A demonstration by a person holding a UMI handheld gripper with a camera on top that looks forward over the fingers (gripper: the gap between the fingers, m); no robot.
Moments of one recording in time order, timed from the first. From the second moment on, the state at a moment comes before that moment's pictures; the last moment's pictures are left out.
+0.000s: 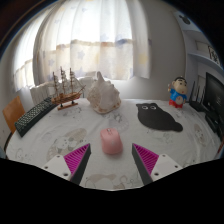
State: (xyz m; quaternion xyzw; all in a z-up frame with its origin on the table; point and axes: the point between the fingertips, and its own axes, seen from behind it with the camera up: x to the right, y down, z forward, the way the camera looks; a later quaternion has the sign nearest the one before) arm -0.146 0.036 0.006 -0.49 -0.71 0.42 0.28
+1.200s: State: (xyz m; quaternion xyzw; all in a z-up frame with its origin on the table) arm -0.308 0.054 0.085 -0.52 -0.69 0.40 0.30
